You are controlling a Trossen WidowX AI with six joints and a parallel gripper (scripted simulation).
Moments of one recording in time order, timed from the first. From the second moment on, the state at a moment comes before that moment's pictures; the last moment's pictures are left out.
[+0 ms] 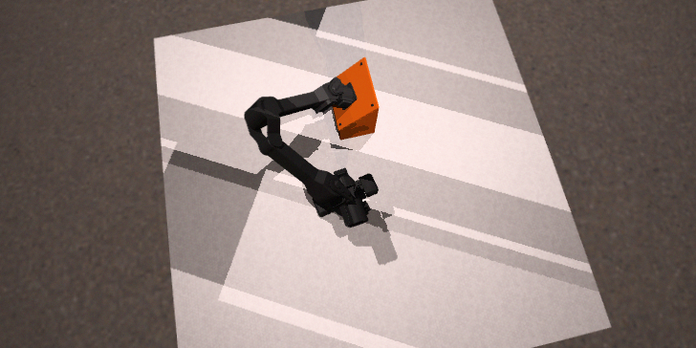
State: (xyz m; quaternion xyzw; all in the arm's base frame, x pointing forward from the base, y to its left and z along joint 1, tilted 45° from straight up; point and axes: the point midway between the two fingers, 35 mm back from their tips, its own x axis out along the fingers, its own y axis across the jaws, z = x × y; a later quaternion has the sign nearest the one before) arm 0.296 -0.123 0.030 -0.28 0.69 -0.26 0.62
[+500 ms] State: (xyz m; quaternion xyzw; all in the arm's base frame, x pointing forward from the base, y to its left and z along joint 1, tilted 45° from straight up) arm 0.295 -0.124 0.029 -0.33 0.71 -0.19 0.59
